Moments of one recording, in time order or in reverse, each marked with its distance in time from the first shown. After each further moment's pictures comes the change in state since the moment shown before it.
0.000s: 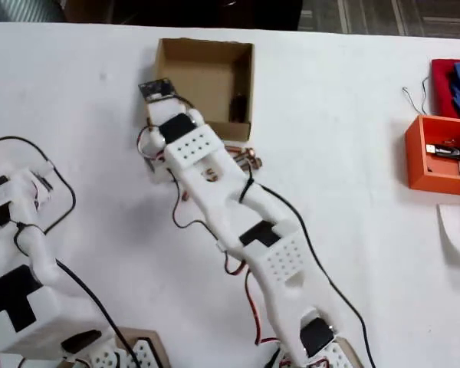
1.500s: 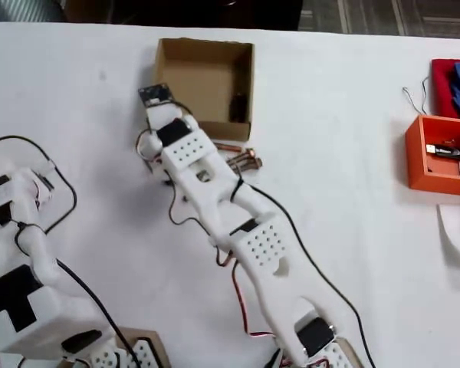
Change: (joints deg) left arm 0.4 0.0 0.0 0.0 0.0; right arm 0.4 15.2 -16.2 1.1 0.0
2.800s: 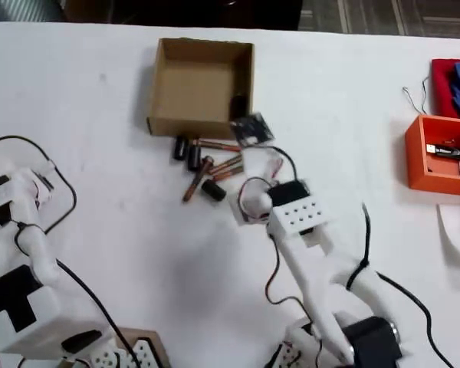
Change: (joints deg) left arm 0.0 0.0 0.0 0.0 0.0; right arm 16.5 -76.1 98.3 -29.5 15.6
